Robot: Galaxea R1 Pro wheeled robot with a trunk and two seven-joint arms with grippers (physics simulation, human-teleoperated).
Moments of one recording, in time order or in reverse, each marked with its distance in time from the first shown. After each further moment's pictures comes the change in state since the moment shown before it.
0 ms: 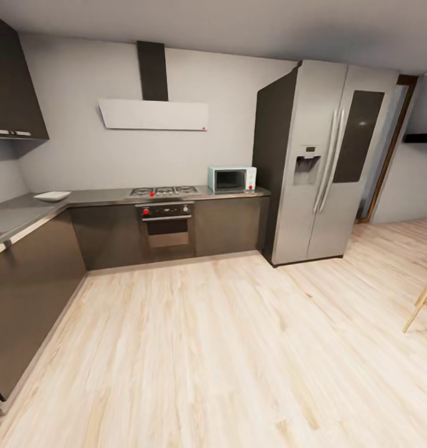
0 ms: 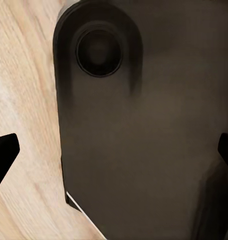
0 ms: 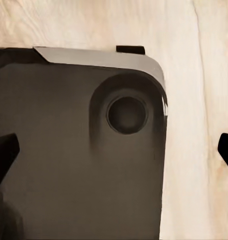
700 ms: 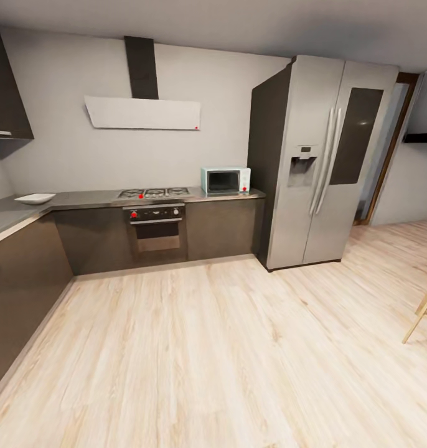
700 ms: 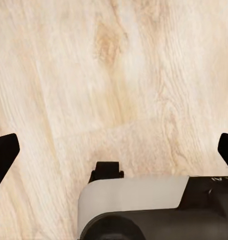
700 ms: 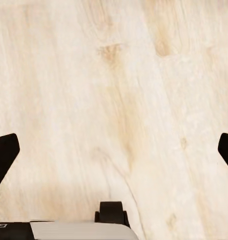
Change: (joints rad) left arm -0.003 0.014 0.002 -0.394 -0.001 -0.050 0.006; right arm 0.000 -0.028 -0.004 -0.425 0.000 -0.032 -0.013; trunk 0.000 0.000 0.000
